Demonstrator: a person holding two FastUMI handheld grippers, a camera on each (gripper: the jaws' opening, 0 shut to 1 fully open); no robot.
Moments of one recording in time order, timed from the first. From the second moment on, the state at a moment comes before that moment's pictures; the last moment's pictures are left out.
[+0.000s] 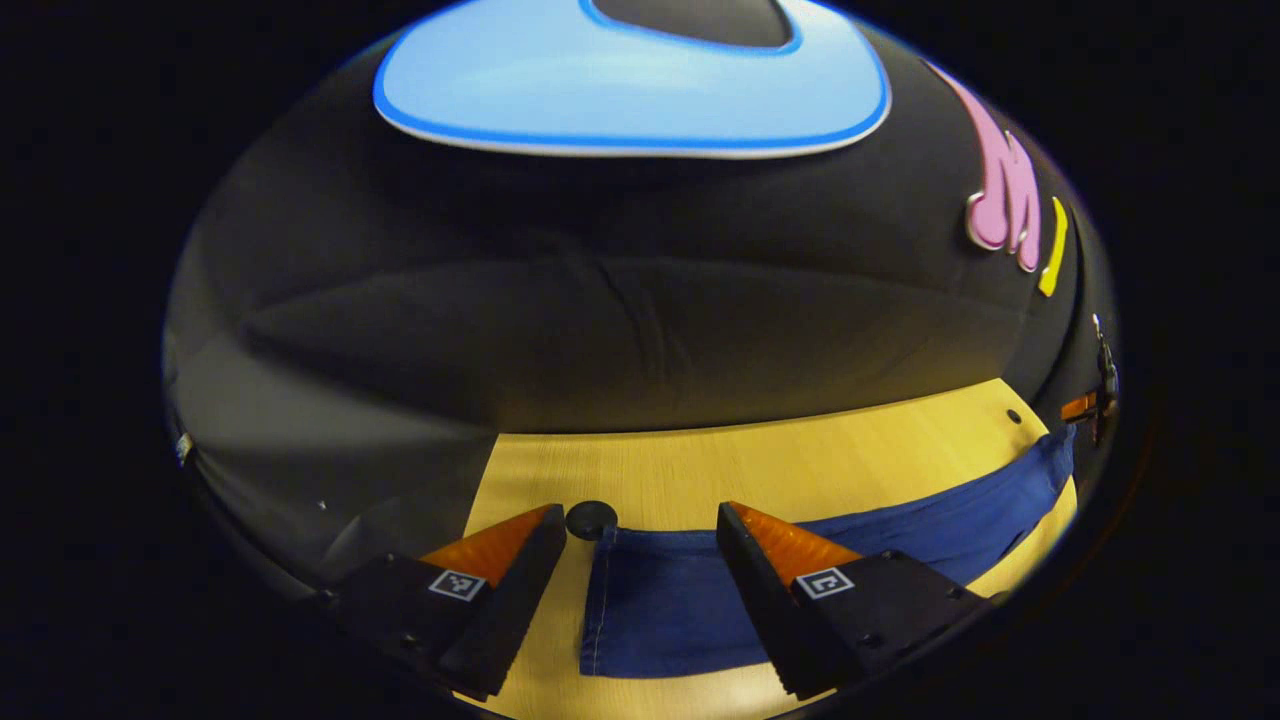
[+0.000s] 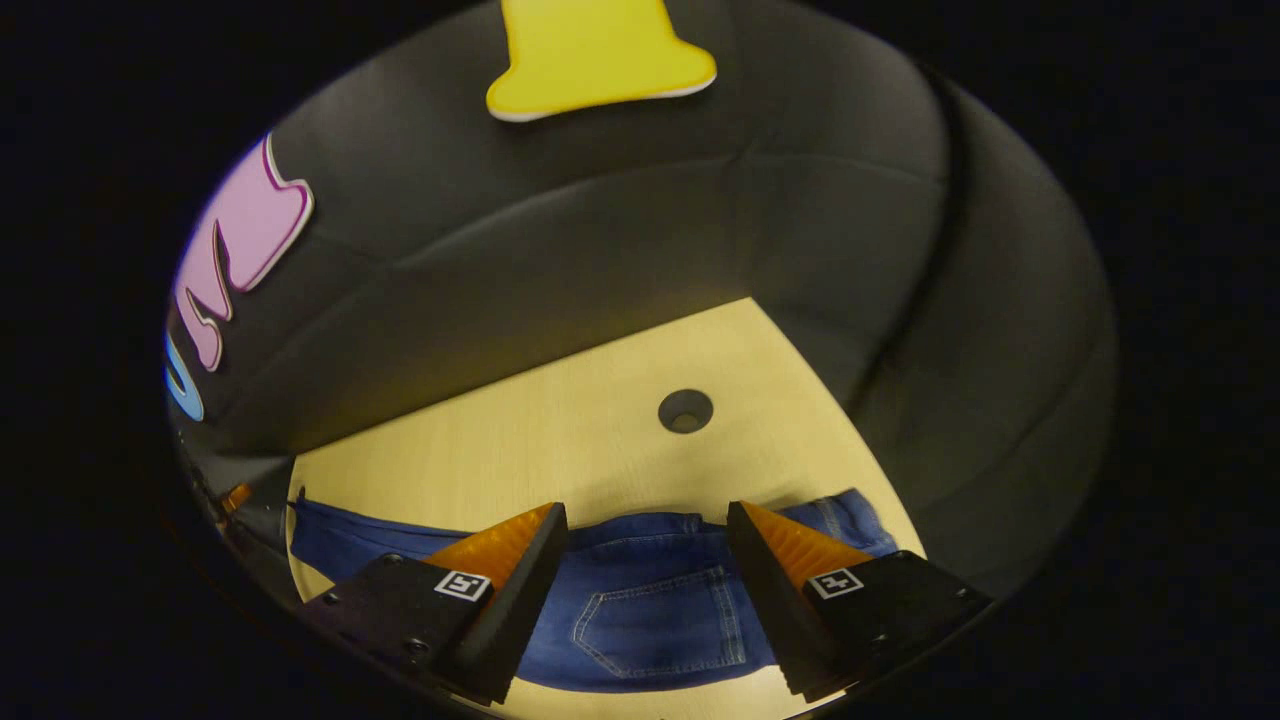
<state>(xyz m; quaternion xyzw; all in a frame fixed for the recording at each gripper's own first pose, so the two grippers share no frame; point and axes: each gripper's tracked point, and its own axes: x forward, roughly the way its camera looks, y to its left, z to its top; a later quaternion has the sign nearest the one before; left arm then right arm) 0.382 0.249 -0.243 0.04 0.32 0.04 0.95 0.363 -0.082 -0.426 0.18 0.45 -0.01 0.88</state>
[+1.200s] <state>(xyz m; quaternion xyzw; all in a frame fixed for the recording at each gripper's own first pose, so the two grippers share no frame) 0.237 0.147 -0.221 0.02 0.31 -0.01 0.95 0.257 -0.174 -0.539 0.35 0.55 -0.25 0.72</state>
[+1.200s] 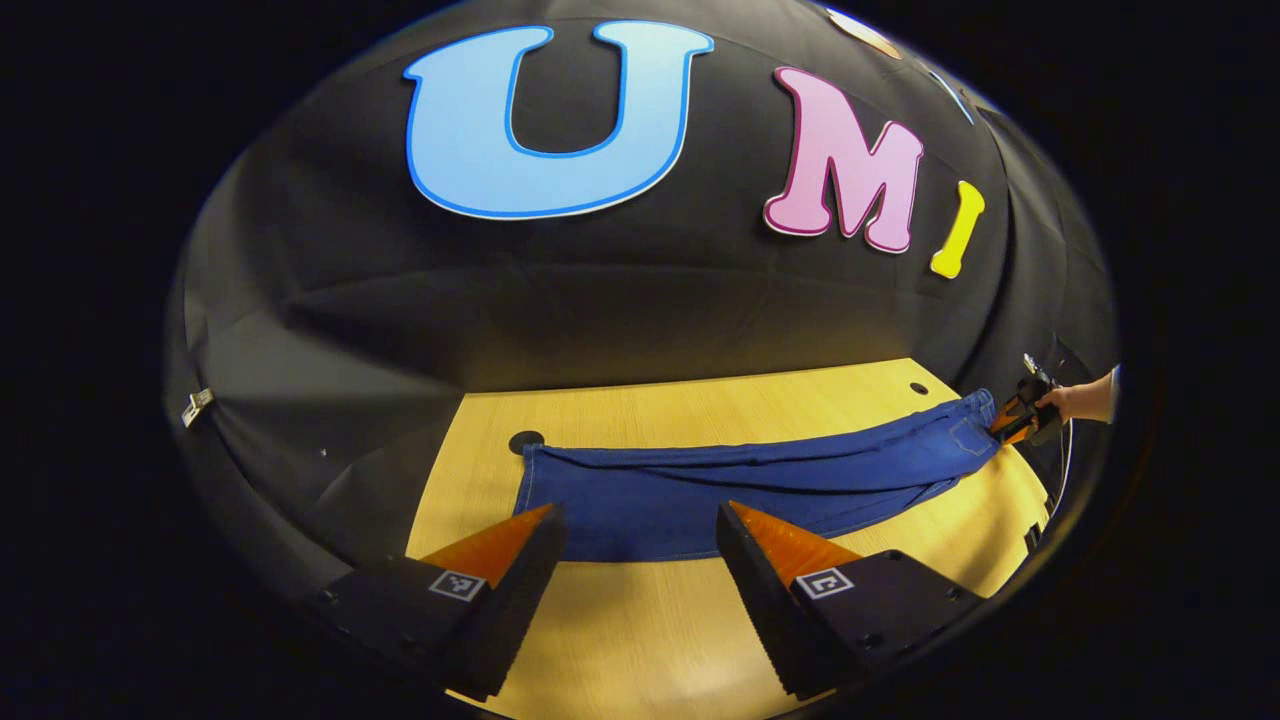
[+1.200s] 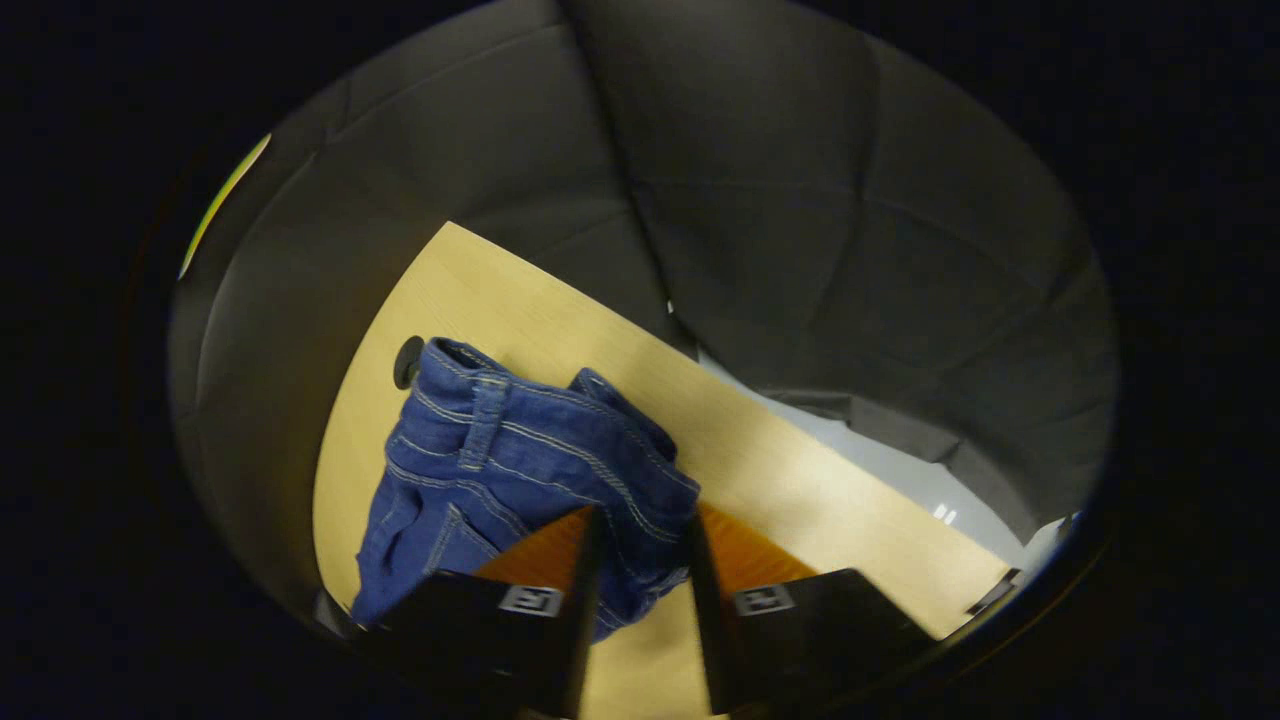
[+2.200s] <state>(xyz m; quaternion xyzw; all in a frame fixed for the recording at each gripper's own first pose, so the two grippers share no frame) 0.158 0.173 -0.174 0.01 0.28 -0.04 0.96 0.333 -0.013 -0.314 0.21 0.35 -0.04 0.91</state>
